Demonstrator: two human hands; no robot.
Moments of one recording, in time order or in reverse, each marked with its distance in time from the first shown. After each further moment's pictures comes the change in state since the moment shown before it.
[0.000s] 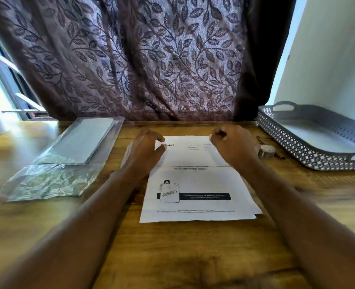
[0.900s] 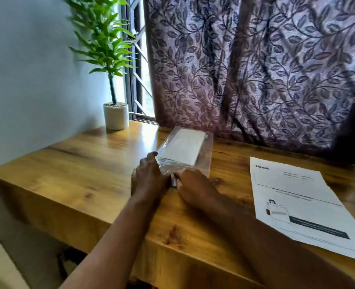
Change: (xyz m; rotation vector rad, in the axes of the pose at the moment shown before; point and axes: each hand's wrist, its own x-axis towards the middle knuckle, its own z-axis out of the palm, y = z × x) left_hand -0.124 -0.153 -0.162 0.009 0.138 -0.583; right_hand -0.099 -0.282 0.145 0.027 -0.616 -0.421
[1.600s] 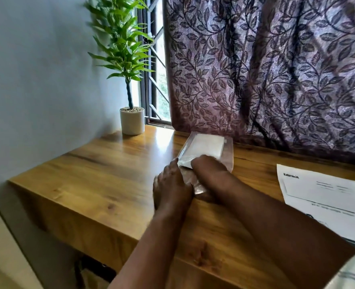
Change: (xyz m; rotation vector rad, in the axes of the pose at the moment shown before) left_hand 0.005 -0.008 0.006 -0.003 0.058 0.058; right_hand 0.088 -0.014 -0.016 -0.304 -0.099 0.100
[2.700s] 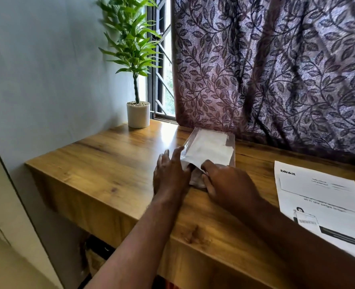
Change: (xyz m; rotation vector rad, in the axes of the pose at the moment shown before) left_hand 0.001 0.007 -0.003 -0.021 0.036 0.005; right_hand -0.109 0.031 0.013 -0.073 0.490 -0.316
